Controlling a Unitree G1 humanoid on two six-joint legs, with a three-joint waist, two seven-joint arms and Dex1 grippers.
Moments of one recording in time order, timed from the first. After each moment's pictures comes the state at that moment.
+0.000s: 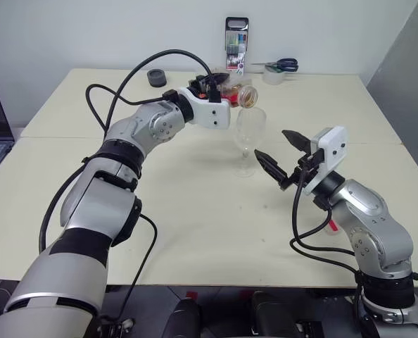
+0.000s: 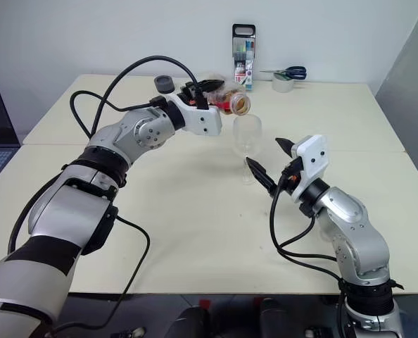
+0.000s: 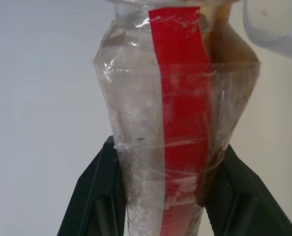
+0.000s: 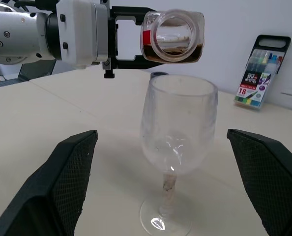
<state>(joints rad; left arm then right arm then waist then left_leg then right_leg) -1.35 0.46 -0.44 1.18 0.69 -0.75 -0.05 -0.34 -0.37 -0.03 -0.49 0.40 0.54 0.43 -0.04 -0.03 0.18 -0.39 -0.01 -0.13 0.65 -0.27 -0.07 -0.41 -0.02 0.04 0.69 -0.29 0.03</state>
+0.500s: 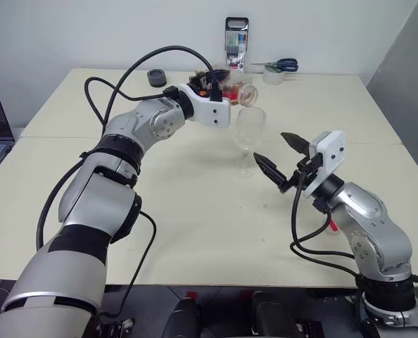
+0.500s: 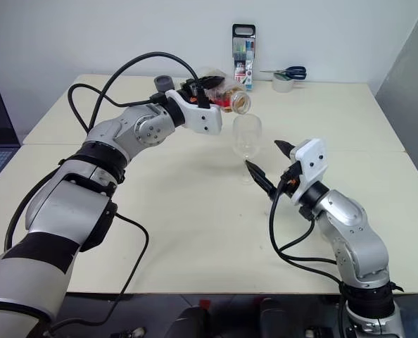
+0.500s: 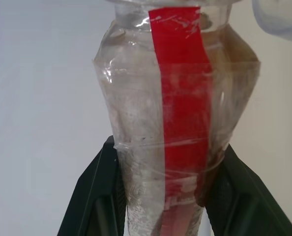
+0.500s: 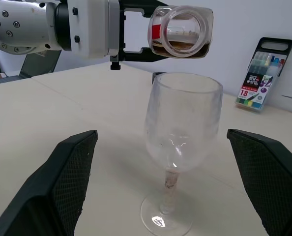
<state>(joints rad) -1.38 0.46 -0.47 1.20 0.73 -0.74 -0.01 -0.32 -0.38 -0.02 -0.49 0.39 0.51 0.45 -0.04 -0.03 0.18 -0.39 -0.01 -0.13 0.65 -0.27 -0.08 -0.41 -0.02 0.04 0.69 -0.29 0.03</state>
